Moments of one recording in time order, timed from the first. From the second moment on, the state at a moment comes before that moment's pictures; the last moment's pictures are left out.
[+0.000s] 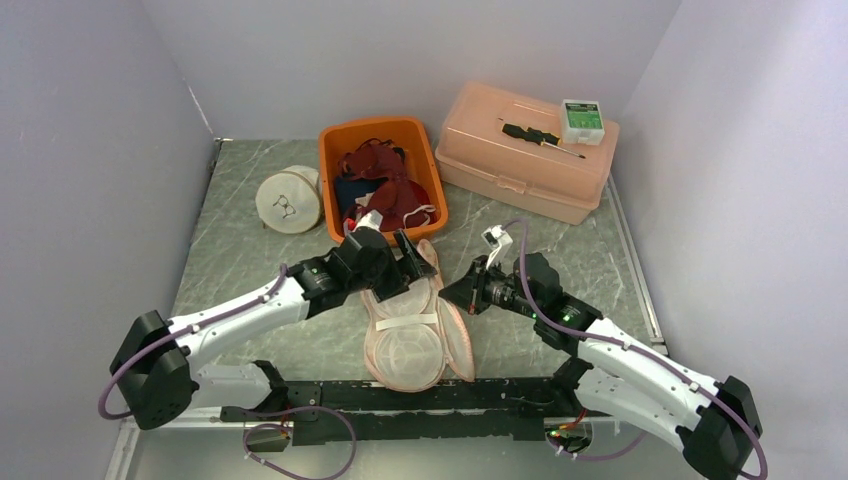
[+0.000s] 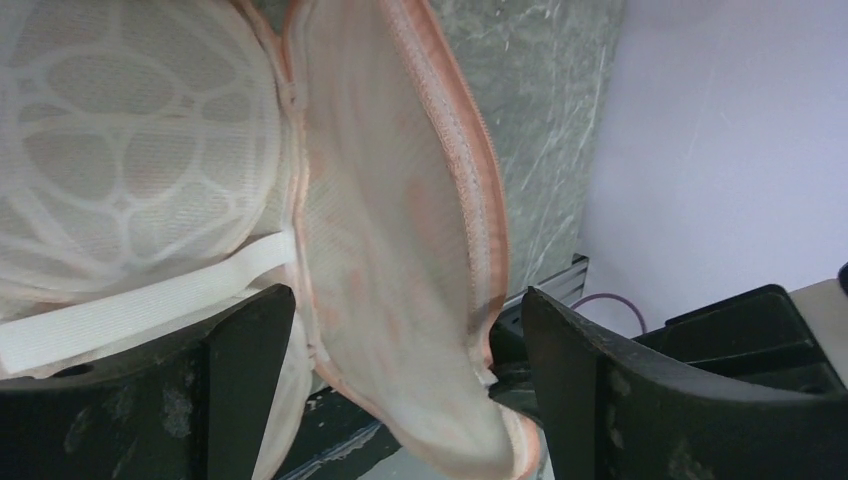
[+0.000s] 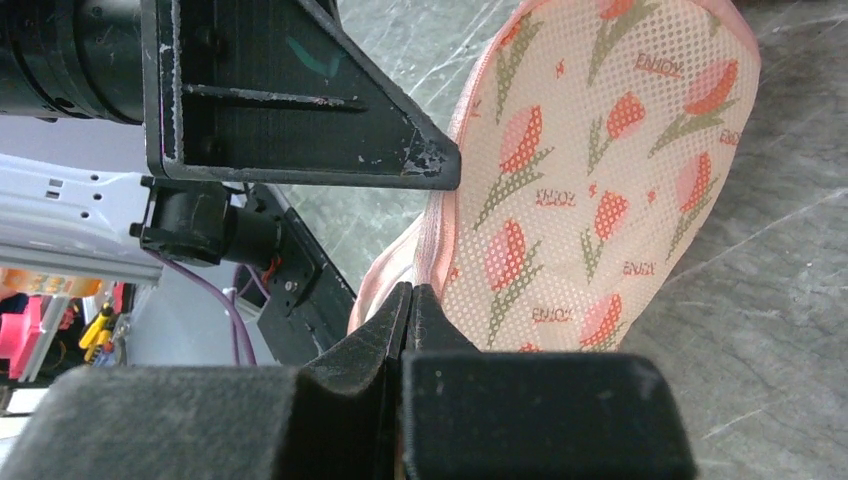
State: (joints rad) left arm -0.86 1.22 0.83 -0.24 -0.01 -1.19; right arm 0.76 0.81 0.49 0.02 -0.28 0.63
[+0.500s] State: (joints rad) left arm -0.87 1.35 0.86 -0.15 0.07 -1.25; right arm 0.77 0.81 0.51 -0.01 -0.28 0.59
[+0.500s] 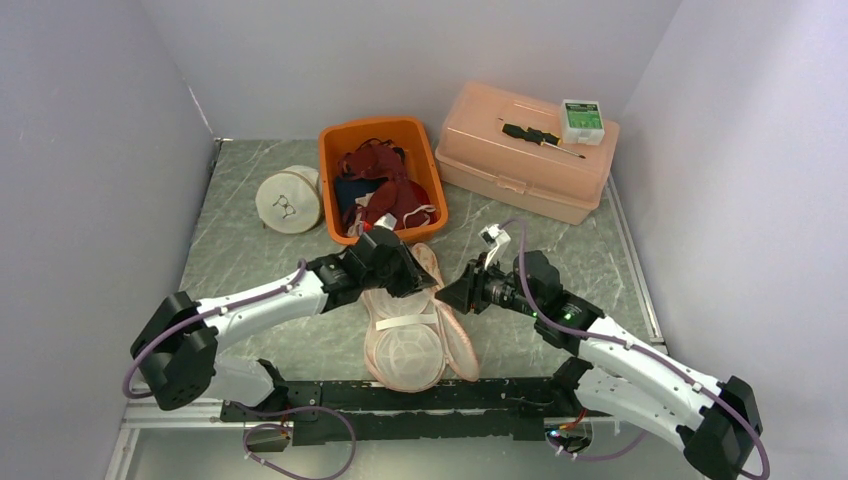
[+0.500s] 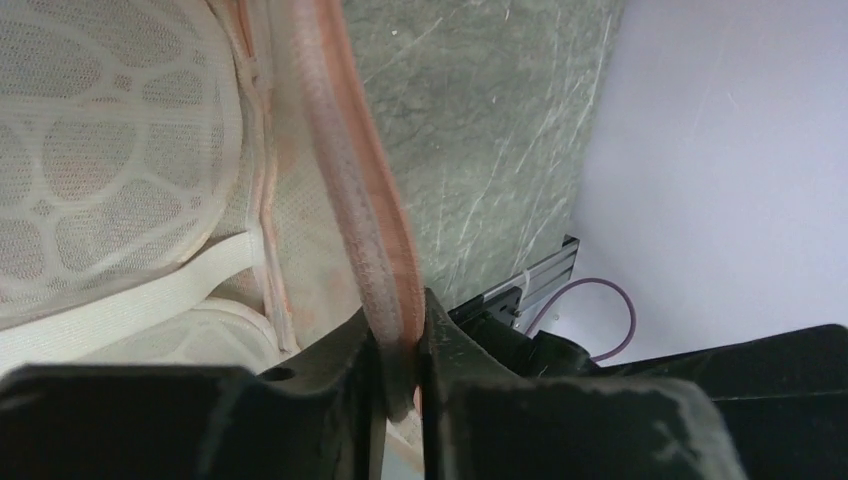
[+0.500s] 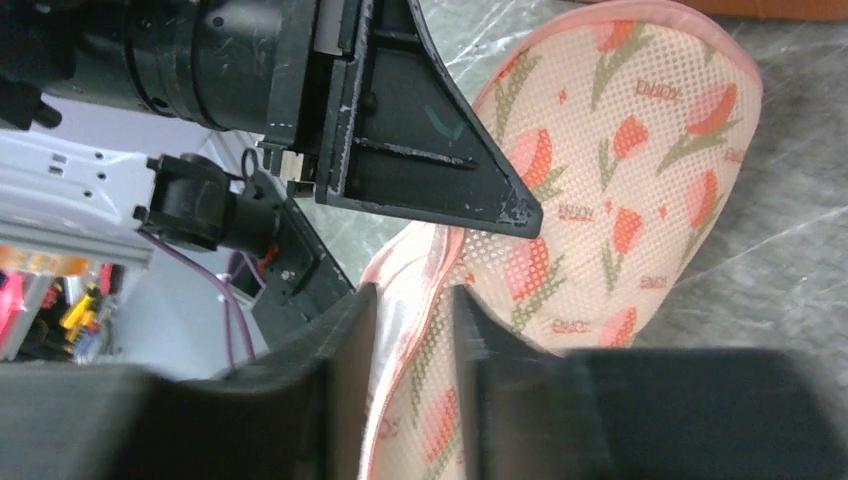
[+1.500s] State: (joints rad) left arm -0.66 1.19 0.66 -0.27 0.23 -0.72; right arm 0.77 0.80 0.42 0.01 -0.27 0.60
